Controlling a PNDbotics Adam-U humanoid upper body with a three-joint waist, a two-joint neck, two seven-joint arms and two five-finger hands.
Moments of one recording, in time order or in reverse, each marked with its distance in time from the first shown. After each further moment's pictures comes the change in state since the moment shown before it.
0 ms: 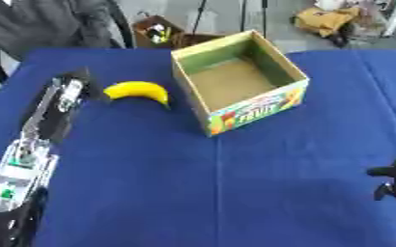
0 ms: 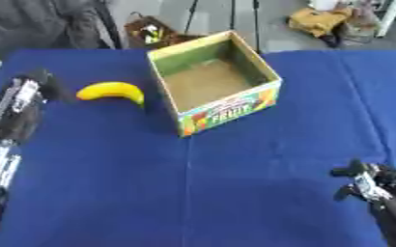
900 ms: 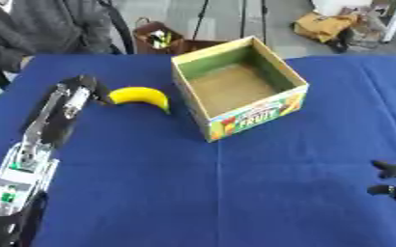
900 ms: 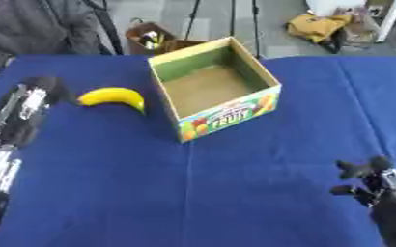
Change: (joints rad) left arm -0.054 0.080 -0.024 0.006 -0.078 0.001 -0.052; right arm 0.003 0.000 0.001 0.000 0.000 -0.038 0.020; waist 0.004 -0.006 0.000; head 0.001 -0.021
